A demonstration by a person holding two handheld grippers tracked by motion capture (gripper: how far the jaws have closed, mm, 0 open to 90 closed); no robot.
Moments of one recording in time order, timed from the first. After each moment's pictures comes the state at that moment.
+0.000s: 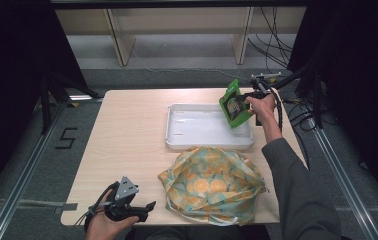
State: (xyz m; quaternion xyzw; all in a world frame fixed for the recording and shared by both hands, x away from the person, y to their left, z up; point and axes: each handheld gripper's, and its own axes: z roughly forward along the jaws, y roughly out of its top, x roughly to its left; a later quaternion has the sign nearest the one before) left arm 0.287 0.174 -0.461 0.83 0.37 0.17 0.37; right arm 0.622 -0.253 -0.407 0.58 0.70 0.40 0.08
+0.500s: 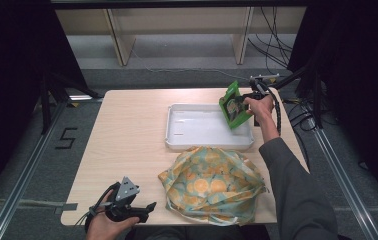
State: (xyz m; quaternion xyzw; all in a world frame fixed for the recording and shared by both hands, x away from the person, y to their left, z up) left arm 0.286 0.174 -0.461 0.84 0.37 0.17 0.37; right arm 0.629 -0.254 -0.417 0.57 0.71 0.40 0.10
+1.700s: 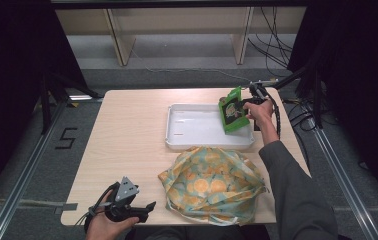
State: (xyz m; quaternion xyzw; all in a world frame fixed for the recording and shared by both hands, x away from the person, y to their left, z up) left arm 0.285 0.173 -0.460 0.84 0.37 0.18 0.37; right arm 0.625 -0.254 -0.437 0.61 0.69 0.39 0.06
